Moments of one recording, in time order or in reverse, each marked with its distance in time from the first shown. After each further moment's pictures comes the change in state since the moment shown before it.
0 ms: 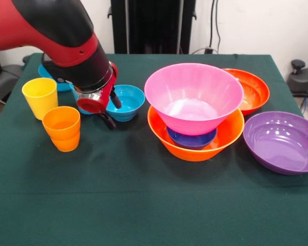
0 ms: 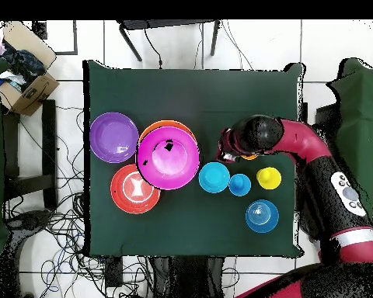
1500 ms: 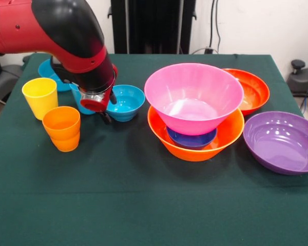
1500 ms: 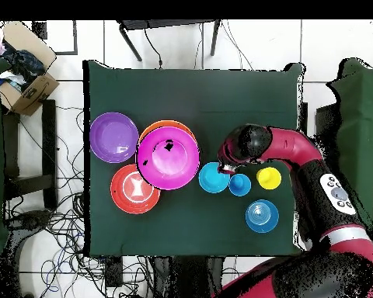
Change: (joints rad) arm 0.096 -0.005 -0.169 0.000 0.001 -0.007 0.000
